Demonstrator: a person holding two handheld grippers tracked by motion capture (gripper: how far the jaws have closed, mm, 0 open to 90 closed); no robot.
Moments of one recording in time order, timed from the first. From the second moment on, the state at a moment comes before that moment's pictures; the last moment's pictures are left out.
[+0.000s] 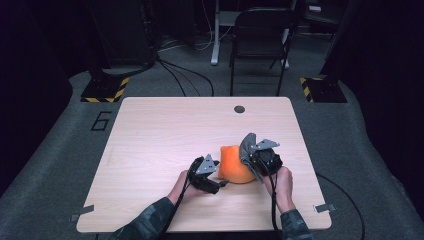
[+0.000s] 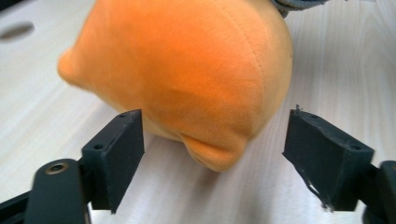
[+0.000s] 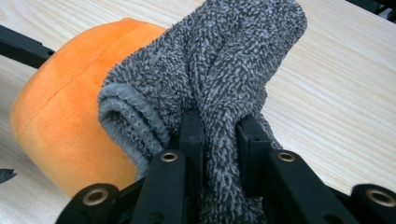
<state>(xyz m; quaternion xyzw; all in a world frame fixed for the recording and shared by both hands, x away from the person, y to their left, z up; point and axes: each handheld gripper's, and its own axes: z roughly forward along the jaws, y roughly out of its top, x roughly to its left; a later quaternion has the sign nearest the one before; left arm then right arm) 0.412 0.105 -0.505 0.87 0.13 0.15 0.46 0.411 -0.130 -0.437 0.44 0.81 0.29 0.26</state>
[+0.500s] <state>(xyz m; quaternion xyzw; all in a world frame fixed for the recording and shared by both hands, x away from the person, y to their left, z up) 0.413 0.094 -0.518 0.86 0.05 0.25 0.43 0.415 -0.130 -0.439 0.45 0.81 0.29 0.25</state>
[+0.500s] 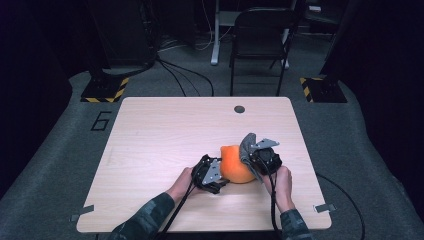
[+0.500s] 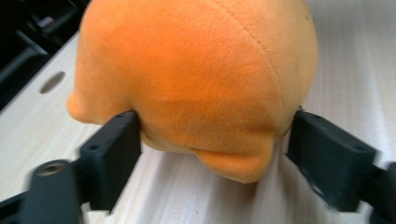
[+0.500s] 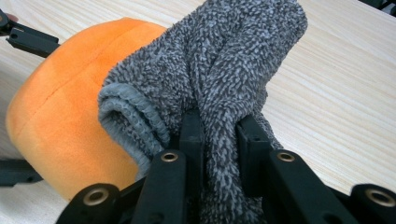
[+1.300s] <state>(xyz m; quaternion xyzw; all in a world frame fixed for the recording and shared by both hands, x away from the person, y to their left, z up) 0.410 0.097 -0.522 0.85 0.06 0.25 0.46 0.421 -0.214 -0.445 0.56 0.74 0.29 0.23</state>
